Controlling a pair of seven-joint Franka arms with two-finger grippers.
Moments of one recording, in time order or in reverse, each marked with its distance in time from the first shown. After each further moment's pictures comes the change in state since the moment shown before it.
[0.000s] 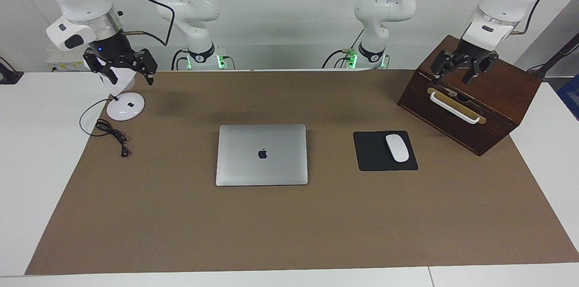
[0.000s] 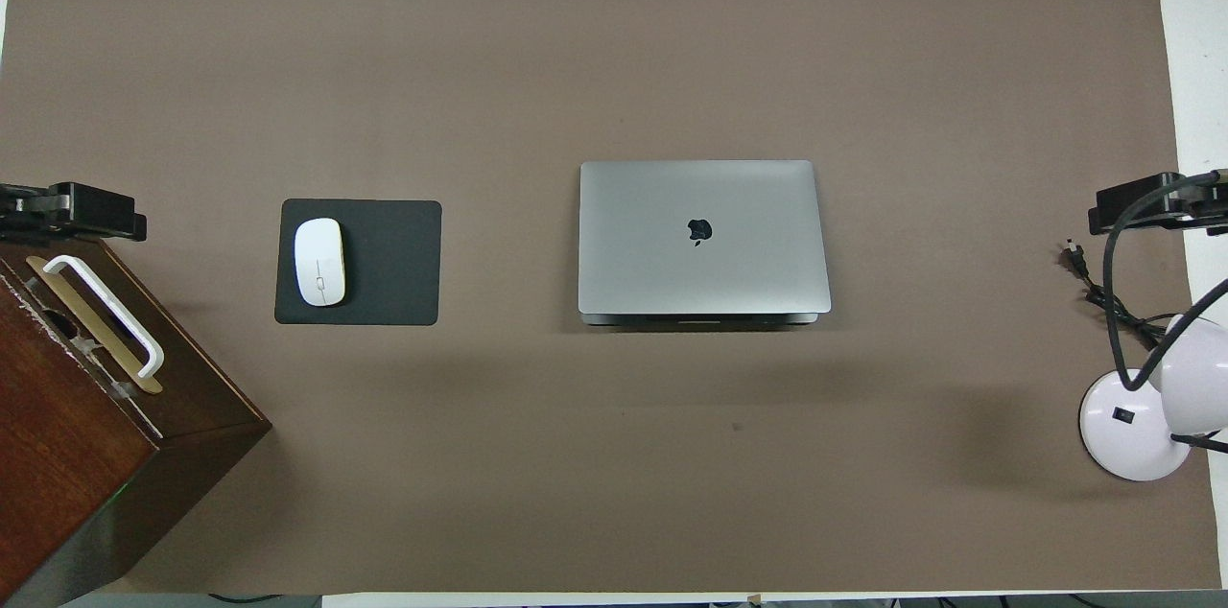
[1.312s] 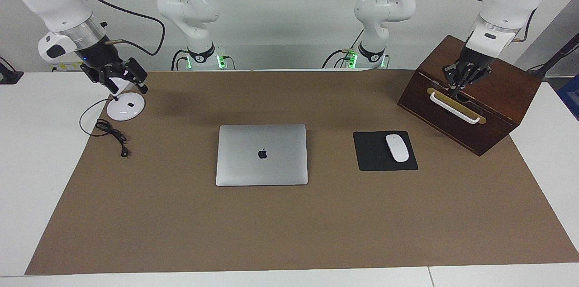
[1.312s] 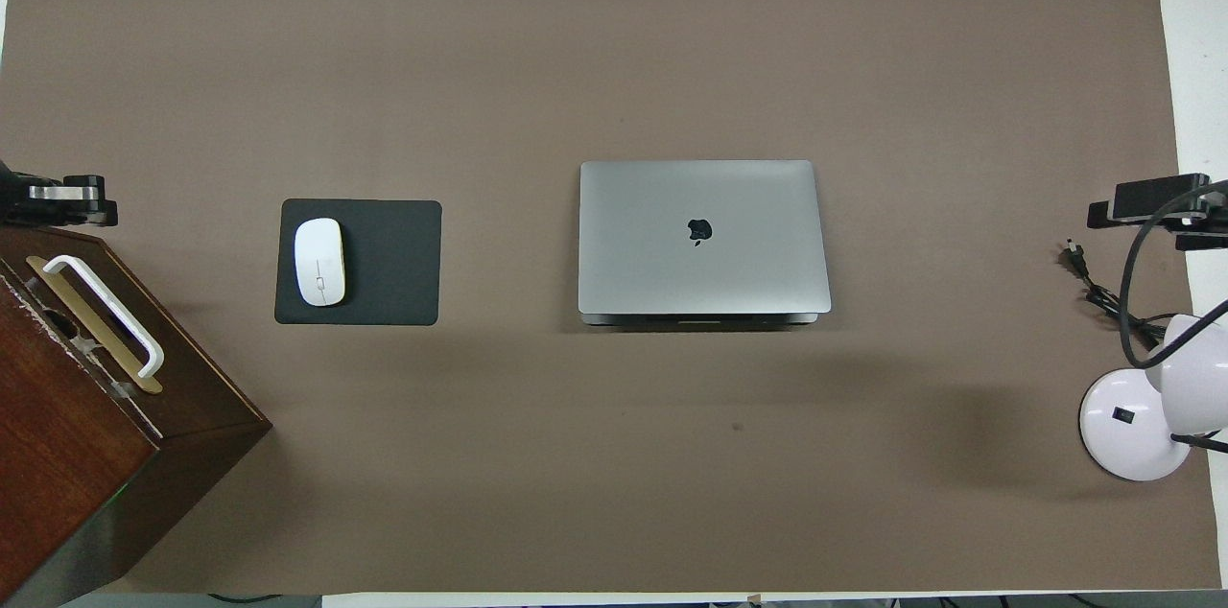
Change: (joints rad) left arm 0.020 -0.010 -0.012 -0.084 -0.001 0.151 0.000; right arm -0.123 -0.075 -0.010 -0.214 0.261 0.185 0.009
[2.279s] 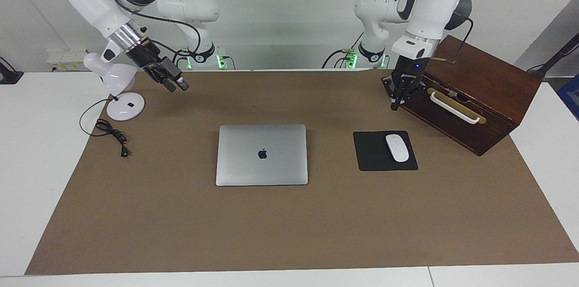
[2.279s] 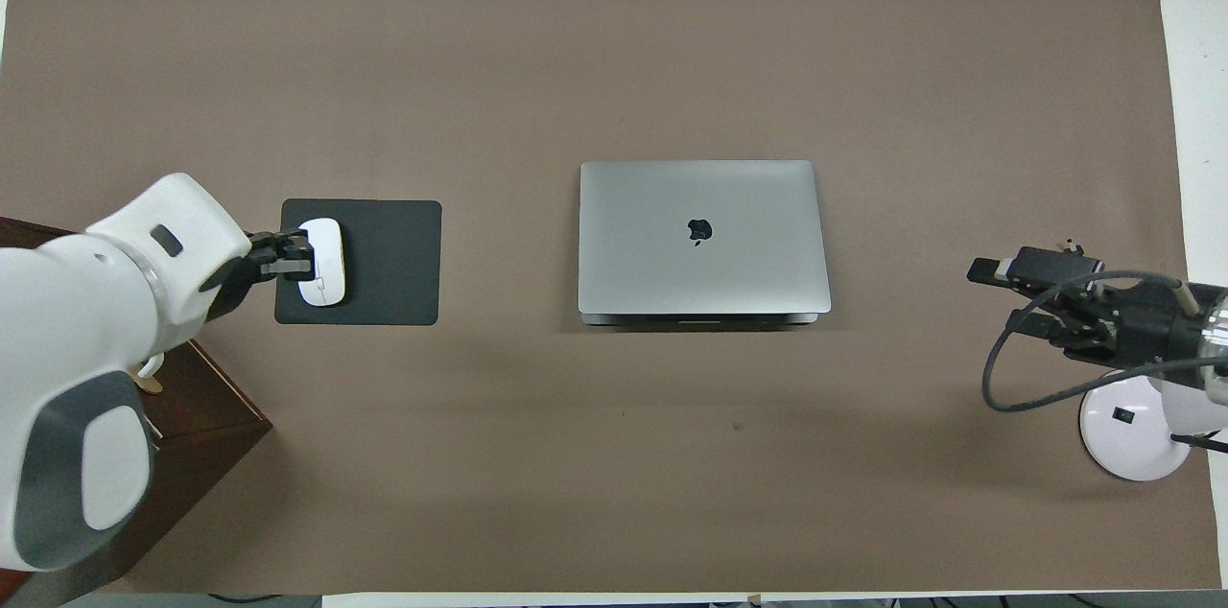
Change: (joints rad) left arm -0.238 -0.224 -0.020 -0.564 -0.073 0.634 0.002; right arm 0.077 -0.312 0.023 -0.565 0.499 0.376 0.158
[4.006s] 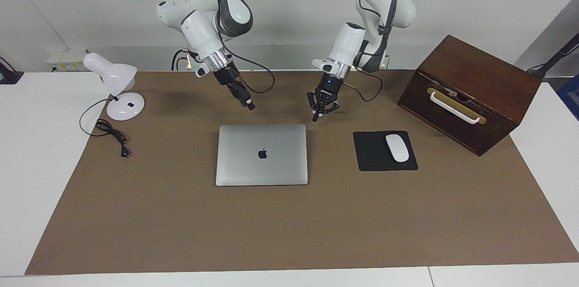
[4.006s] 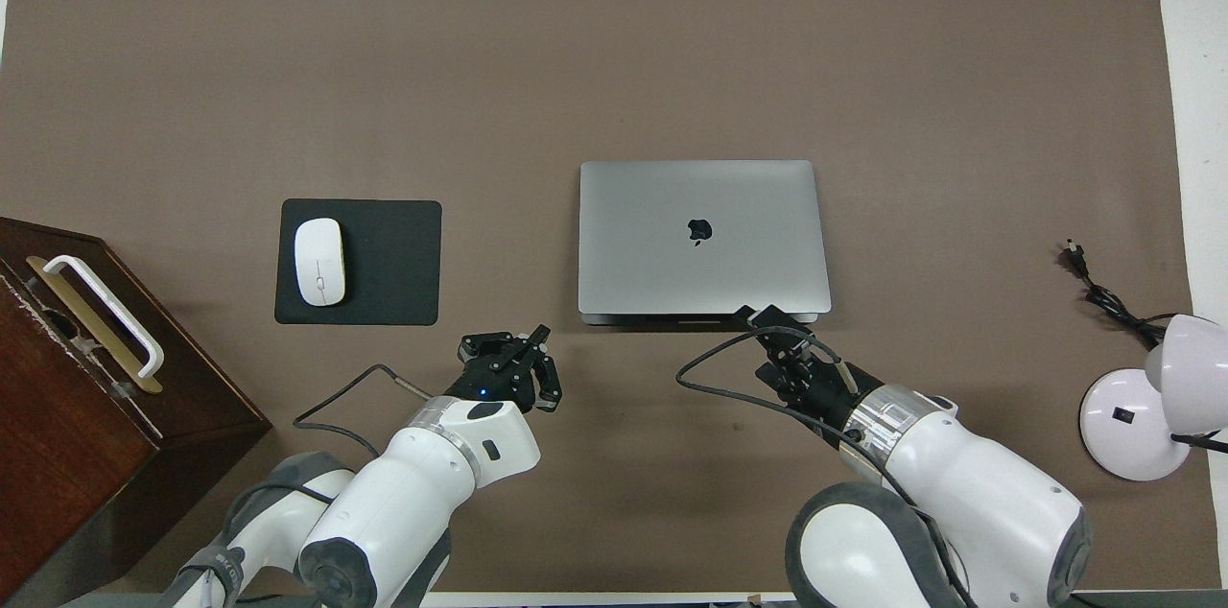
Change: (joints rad) left arm -0.435 0.346 -0.002 -0.382 0.000 1.057 0.010; right arm 0.670 0.196 0.008 -0.230 0.701 0.847 0.051
